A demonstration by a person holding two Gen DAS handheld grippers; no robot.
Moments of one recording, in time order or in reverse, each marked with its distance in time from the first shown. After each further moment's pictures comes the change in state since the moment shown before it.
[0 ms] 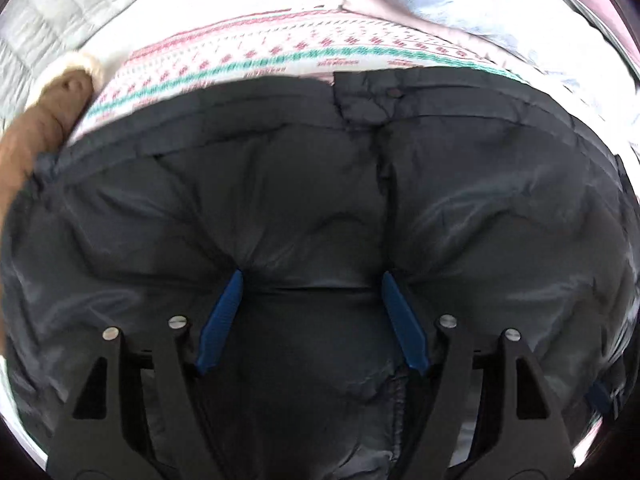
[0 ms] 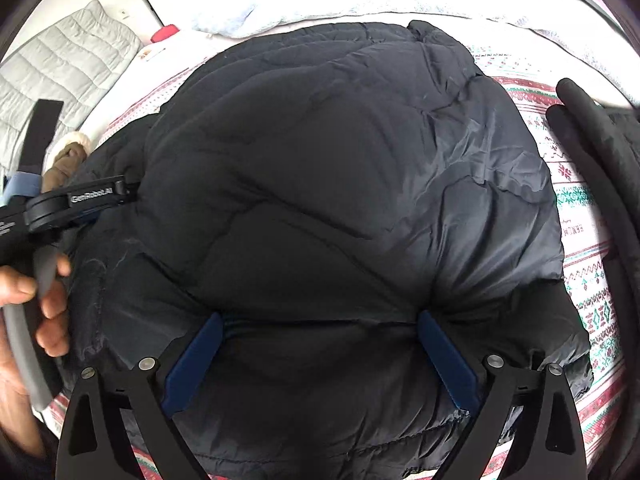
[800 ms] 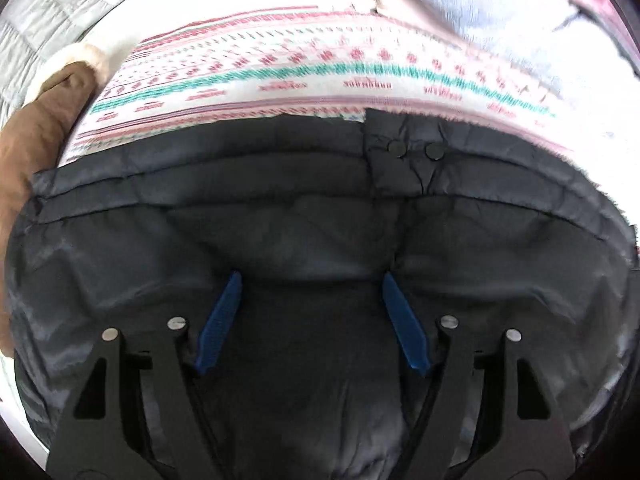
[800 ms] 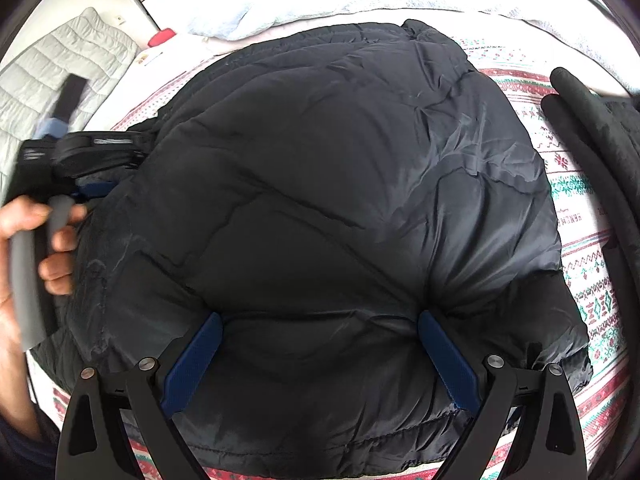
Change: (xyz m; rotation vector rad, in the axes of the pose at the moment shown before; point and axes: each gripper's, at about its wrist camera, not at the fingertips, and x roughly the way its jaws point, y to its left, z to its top) left arm 0.005 0.016 0.047 -0.098 0.043 0.020; right arm -0.011 -0.020 -0.001 0.026 0.003 0.013
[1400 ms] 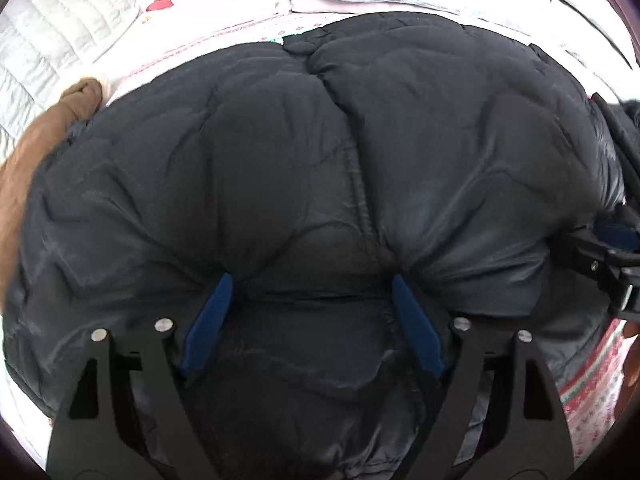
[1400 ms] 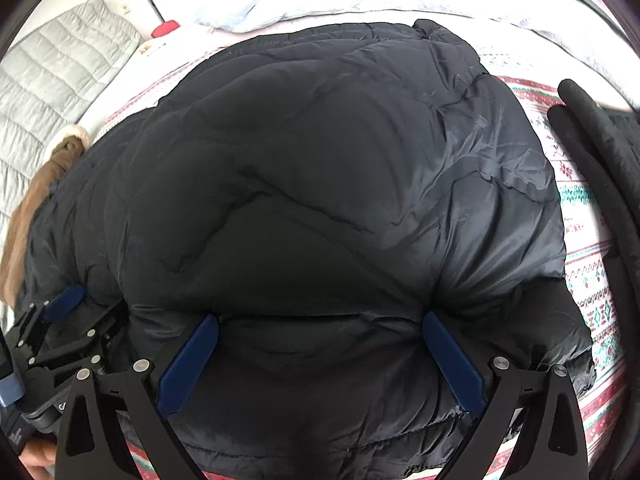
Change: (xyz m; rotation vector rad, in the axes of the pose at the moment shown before) left arm -0.039 -0.011 -0.164 0.288 -0.169 -0.006; right arm 0.016 0.028 -0.004 -0.045 -0.004 -0.044
